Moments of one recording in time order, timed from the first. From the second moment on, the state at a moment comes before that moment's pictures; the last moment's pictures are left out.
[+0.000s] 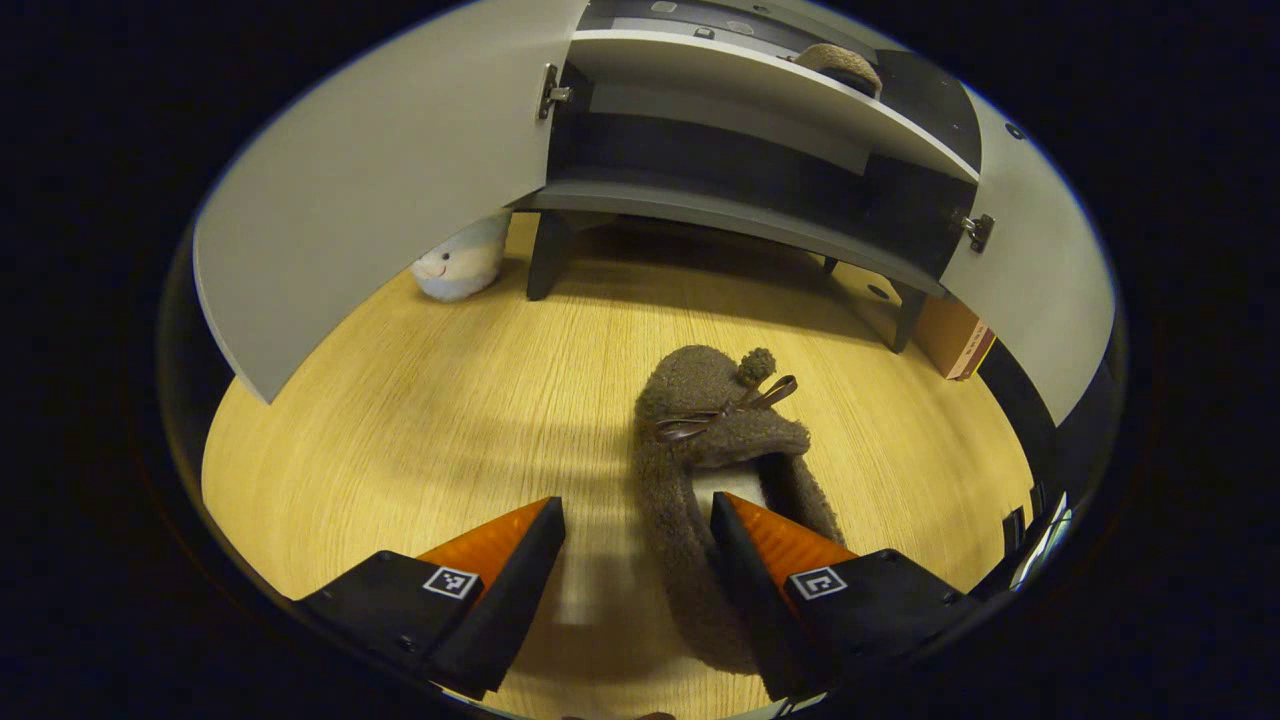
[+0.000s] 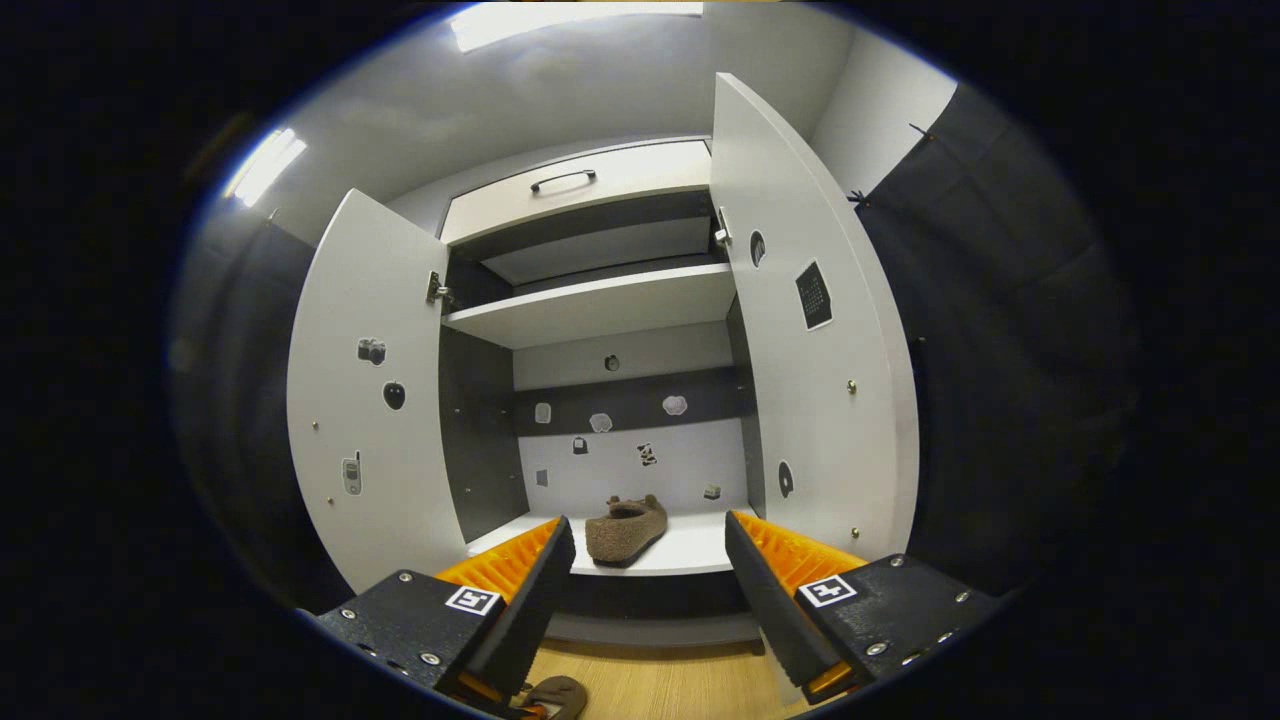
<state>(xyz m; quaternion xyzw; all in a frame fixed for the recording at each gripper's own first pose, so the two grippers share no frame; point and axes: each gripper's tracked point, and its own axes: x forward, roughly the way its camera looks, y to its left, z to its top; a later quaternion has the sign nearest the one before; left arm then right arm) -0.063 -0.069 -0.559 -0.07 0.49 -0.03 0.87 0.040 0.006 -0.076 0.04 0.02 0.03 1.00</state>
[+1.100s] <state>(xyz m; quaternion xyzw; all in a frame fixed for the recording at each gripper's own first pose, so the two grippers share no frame) 0.035 -0.059 -0.406 -0.07 0.37 -0.09 0.92 0.014 -0.025 -0.073 0.06 0.01 0.05 1.00</state>
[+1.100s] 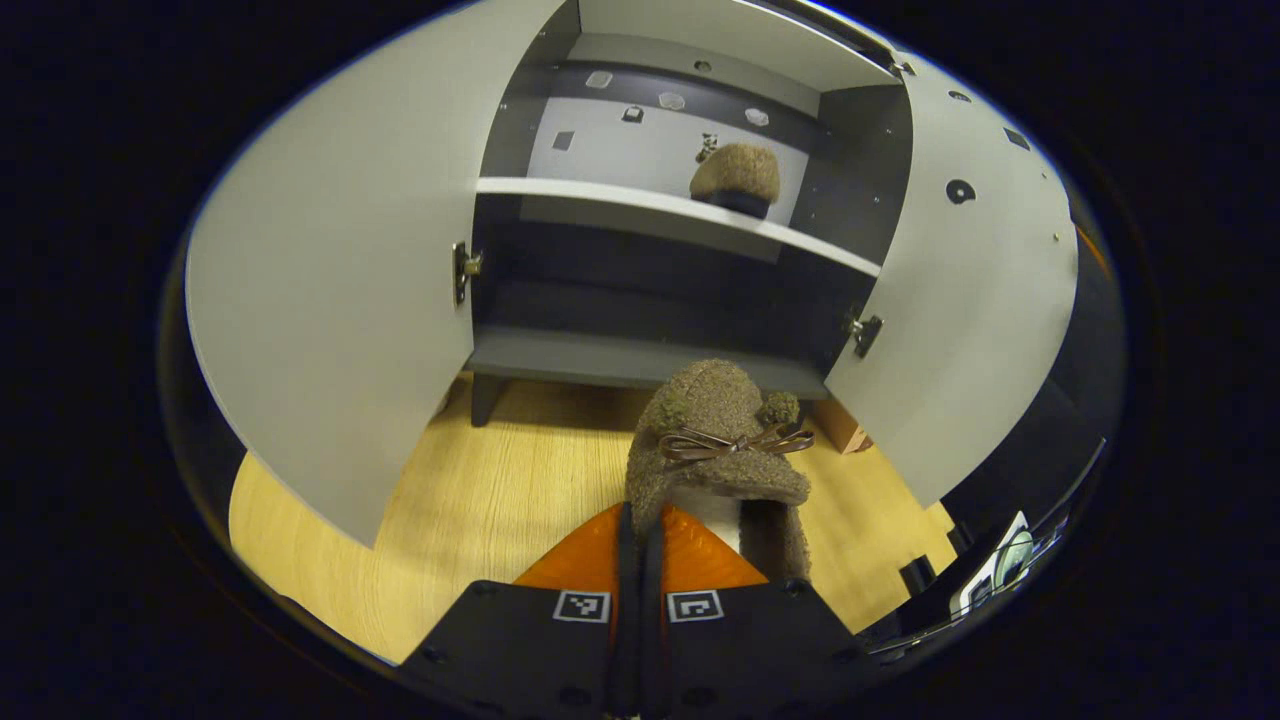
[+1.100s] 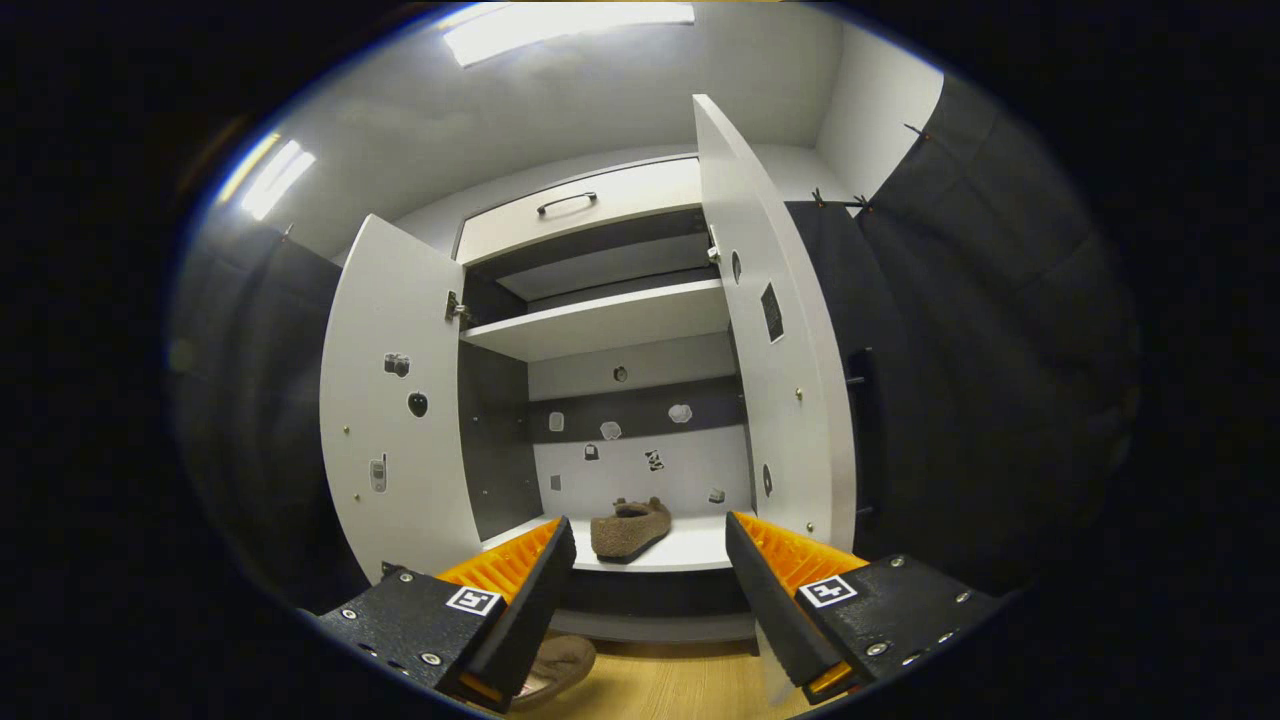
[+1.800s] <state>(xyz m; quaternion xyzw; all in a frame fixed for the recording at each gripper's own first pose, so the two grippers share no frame) 0.180 -0.049 -0.255 -0.09 0.25 -0.03 0.96 0.008 -0.066 -0.084 0.06 0.01 0.02 1.00</state>
